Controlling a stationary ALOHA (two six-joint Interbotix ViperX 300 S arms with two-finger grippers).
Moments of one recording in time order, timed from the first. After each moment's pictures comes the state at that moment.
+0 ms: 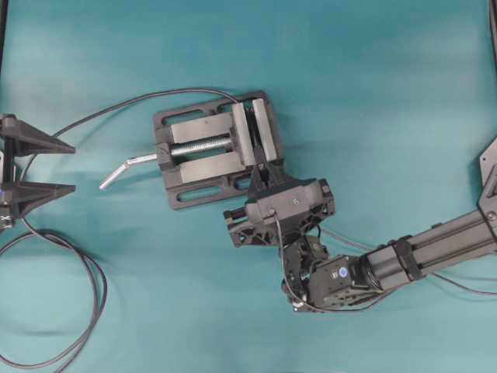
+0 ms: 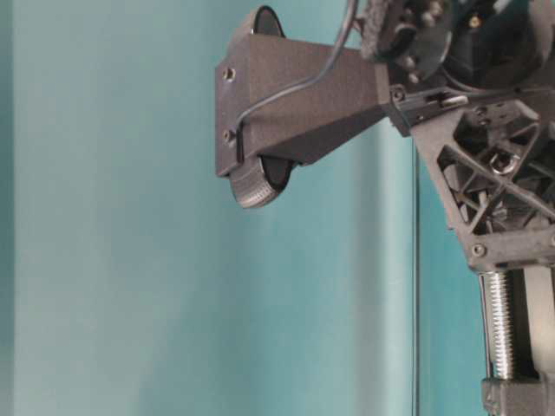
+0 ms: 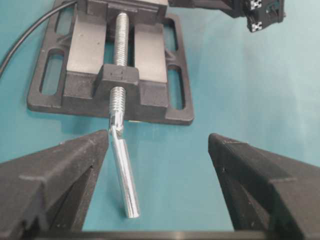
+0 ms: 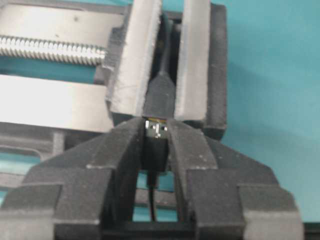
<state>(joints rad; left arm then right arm) 0.05 -1.17 1.58 -0.09 -0.11 -0.13 0.37 0.56 0.21 1.93 -1.40 -0.84</state>
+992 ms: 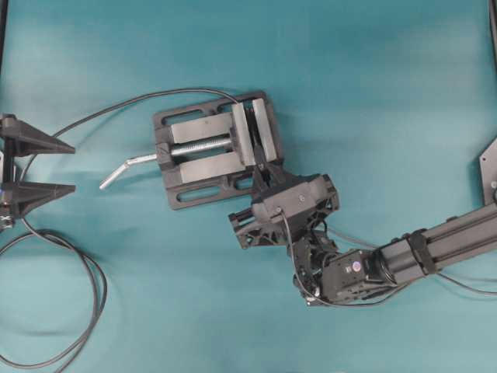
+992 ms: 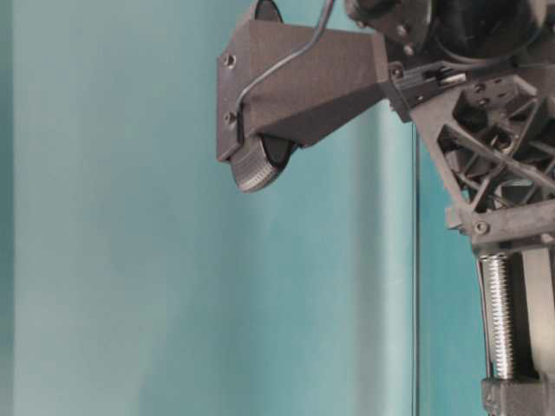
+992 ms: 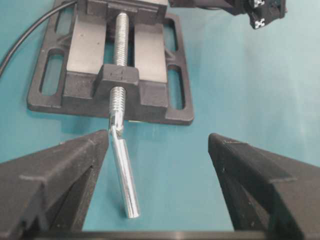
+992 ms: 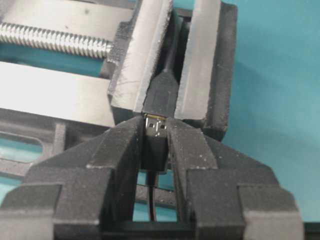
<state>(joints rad) 0.05 -1.17 1.58 -0.09 -0.11 -0.13 0.37 0.51 0.29 1.92 -1.28 -0.83</state>
